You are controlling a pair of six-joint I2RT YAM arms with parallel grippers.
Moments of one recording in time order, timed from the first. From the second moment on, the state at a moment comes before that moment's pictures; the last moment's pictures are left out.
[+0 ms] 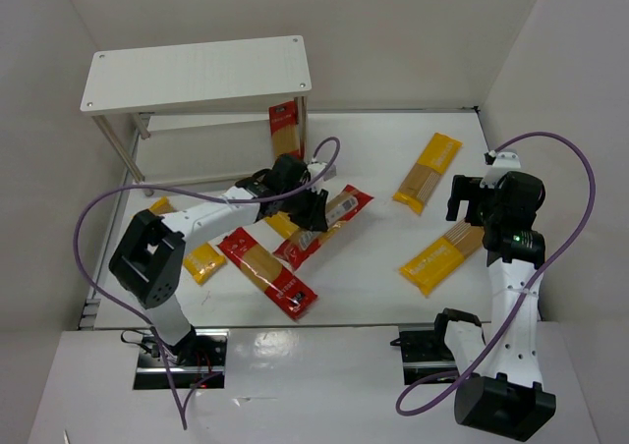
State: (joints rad) left arm -0.66 1.73 1.22 -0.34 0.38 -0.21; right arm -0.29 0.82 0.91 -0.63 -0.17 -0.11
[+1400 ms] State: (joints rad) left arm -0.36 1.19 0.90 -0.37 -0.21 -0.17; right arm -0.29 0.83 0.91 -0.63 -0.17 -0.11
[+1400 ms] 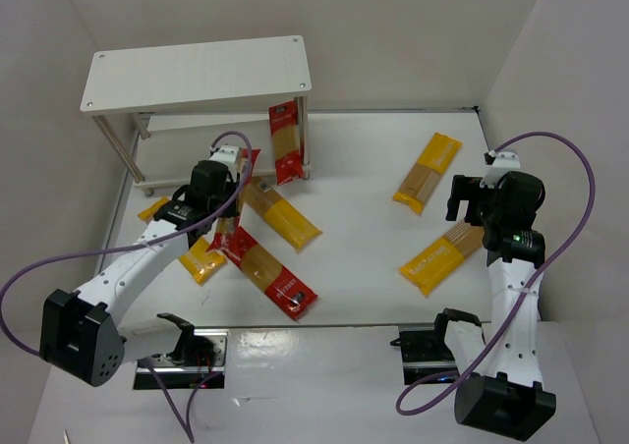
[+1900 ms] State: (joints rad) left arm -0.17 1.23 0.84 -0.22 0.11 -0.10; right arm -0.29 0.83 0.91 -0.63 -0.17 -0.11
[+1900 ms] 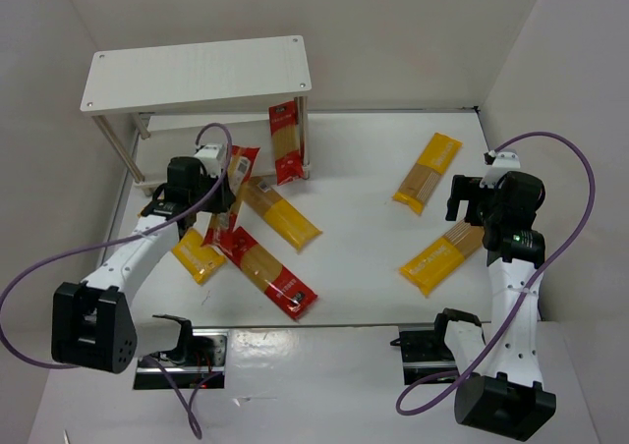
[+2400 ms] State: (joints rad) left arm 0.17 1.55 0.84 0.02 0.66 -0.26; right arm -0.33 0.83 0.91 -0.63 -0.18 -0.12
